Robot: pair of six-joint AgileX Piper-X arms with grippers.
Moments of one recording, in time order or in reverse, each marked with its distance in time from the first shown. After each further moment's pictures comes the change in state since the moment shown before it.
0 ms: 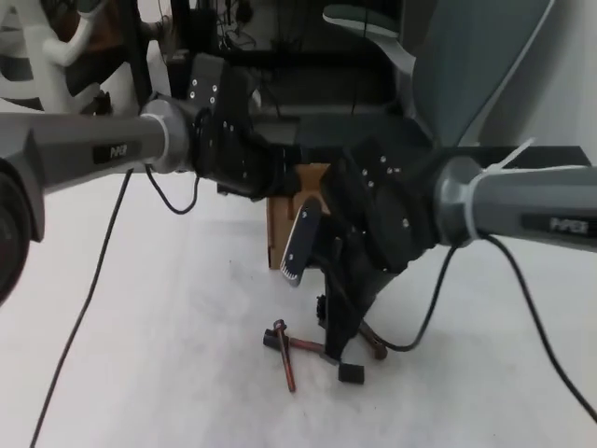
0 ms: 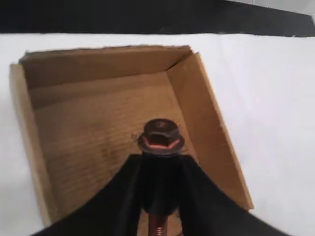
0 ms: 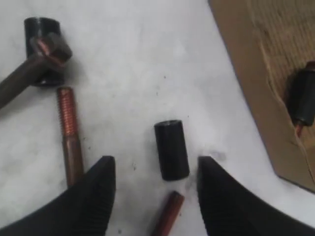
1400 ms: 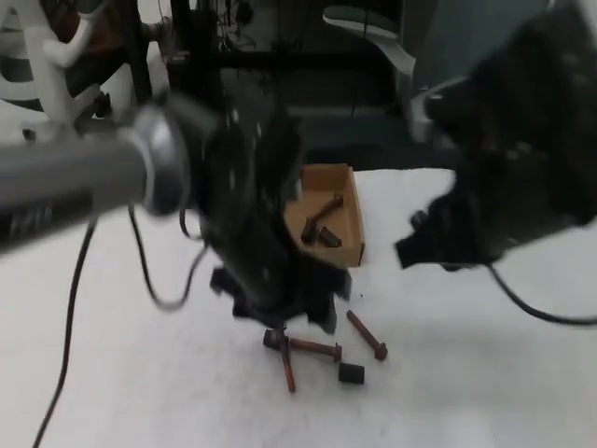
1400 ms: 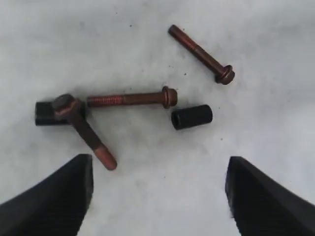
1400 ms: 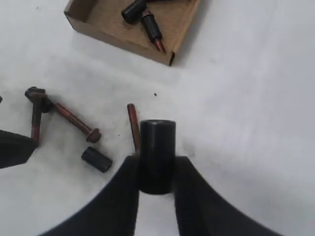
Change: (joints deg) left arm -15.0 -23.7 17.1 30.8 -11.2 0.5; right arm -5.2 -32.1 9.0 13.8 2.7 37.5
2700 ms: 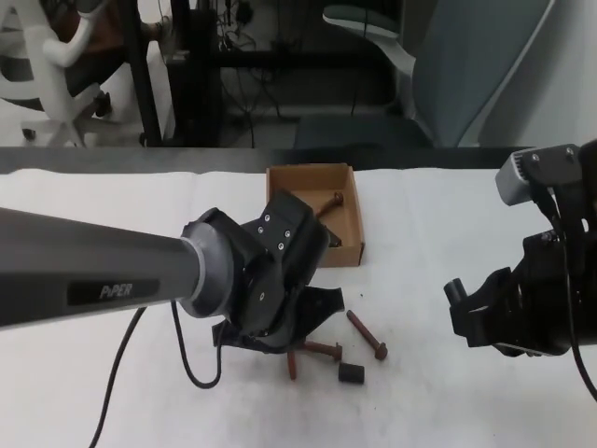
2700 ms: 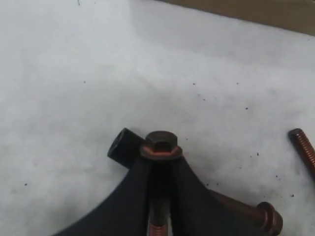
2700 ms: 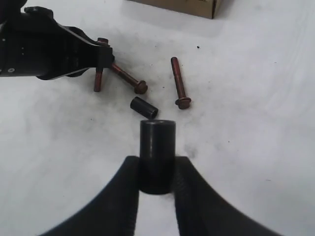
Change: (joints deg) left arm -5.5 7.4 10.2 -23.5 -26.8 -25.8; right arm -4.4 -19.7 16.1 0.0 -15.3 4.4
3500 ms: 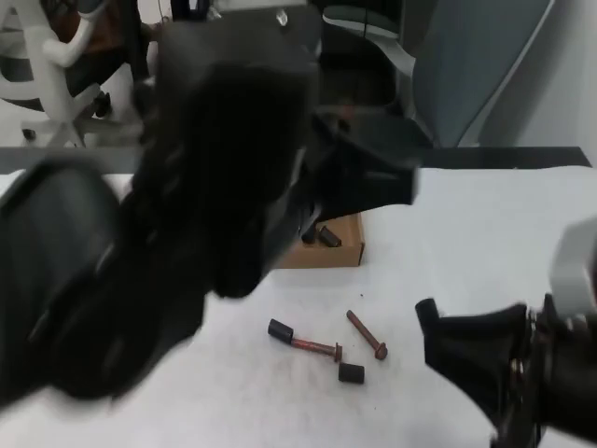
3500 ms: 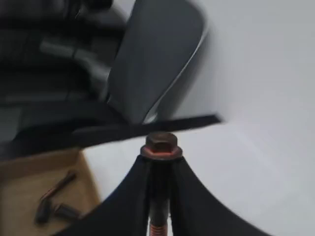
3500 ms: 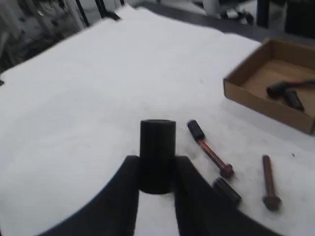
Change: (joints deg) left arm -14.2 -36.5 10.4 -27.7 -9.1 30.1; right arm 7.5 -20.3 25.1 -36.3 -9.4 -3.1
